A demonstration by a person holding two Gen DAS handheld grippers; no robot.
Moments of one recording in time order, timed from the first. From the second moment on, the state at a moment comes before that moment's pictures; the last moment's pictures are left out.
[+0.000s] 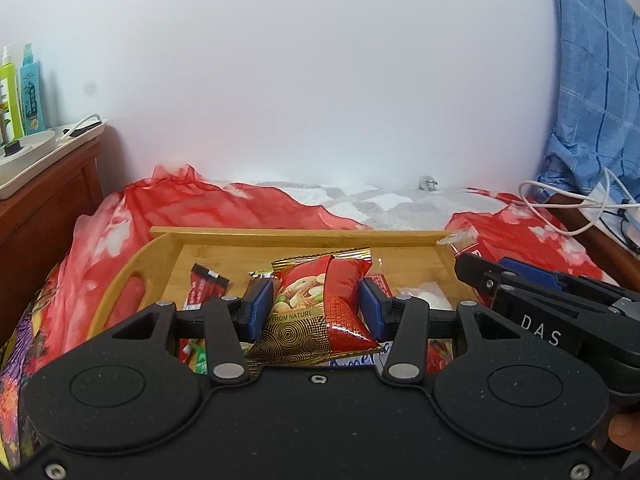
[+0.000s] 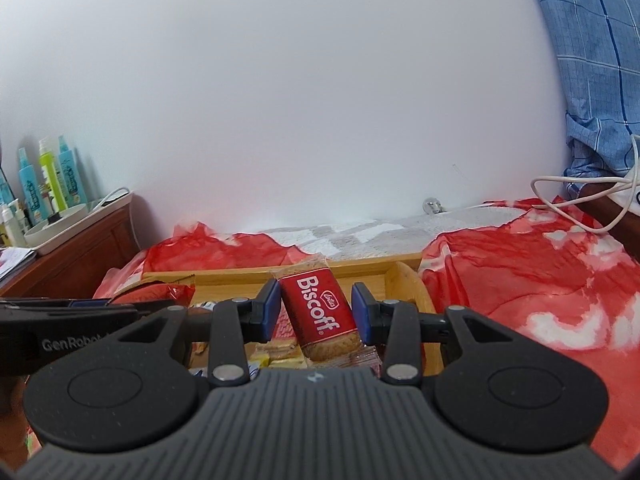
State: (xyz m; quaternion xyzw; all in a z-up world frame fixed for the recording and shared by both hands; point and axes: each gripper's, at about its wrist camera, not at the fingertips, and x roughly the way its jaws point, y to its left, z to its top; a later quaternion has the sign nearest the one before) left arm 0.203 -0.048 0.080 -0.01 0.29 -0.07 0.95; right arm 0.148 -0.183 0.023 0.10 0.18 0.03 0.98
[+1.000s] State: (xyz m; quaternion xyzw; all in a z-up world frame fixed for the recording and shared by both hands) left arm 0.289 -0.076 0.041 -0.04 0.34 -0.05 0.94; right arm 0.225 -0.226 0.000 0.16 0.23 0.00 0.96
